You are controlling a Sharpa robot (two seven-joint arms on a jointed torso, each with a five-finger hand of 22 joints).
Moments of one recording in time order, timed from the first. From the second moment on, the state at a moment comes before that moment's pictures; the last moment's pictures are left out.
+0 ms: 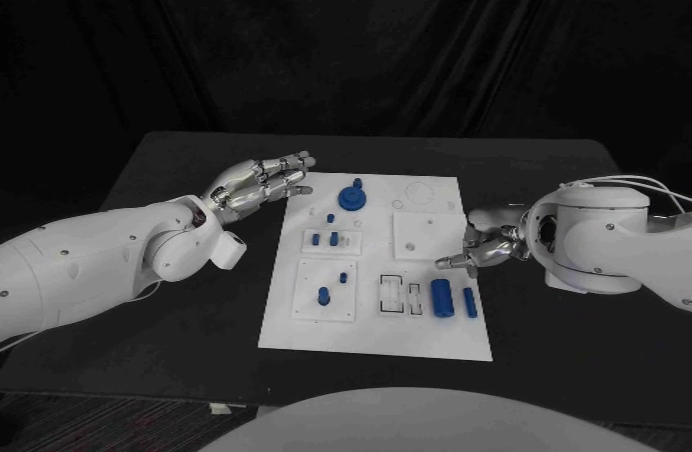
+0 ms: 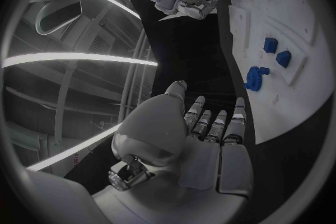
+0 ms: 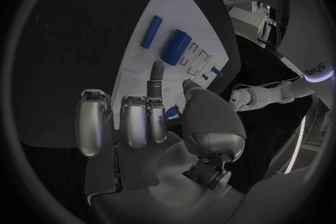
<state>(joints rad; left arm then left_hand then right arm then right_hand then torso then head) 1.18 -0.85 -0.22 1.33 -0.31 0.10 0.56 1.39 0.26 -0.15 0.14 0.52 0.40 0.11 0.07 0.05 0.04 0.08 0.15 0.03 0.08 0.19 0.06 0.02 0.16 0.23 0.29 0.09 0.32 1.34 -1.05 -0.25 1.85 -1.28 0.15 -0.57 0.84 -0.05 0.04 0.29 0.20 1.17 0.00 0.43 0.57 1.47 -0.05 1.57 1.31 1.47 -0.11 1.51 1.31 0.03 1.47 0.00 1.44 1.31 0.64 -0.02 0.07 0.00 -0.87</state>
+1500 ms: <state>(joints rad) 1.18 -0.84 -0.22 1.33 -0.31 0.11 0.55 1.39 0.26 -0.14 0.15 0.52 0.41 0.11 0.07 0.05 0.04 0.08 0.15 0.03 0.08 0.19 0.06 0.02 0.16 0.23 0.29 0.09 0.32 1.24 -0.94 -0.24 1.81 -1.29 0.15 -0.67 1.05 -0.09 0.04 0.26 0.29 0.99 0.03 0.39 0.69 1.47 -0.04 1.57 1.31 1.47 -0.10 1.52 1.31 0.03 1.47 0.01 1.37 1.31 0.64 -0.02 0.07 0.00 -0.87</state>
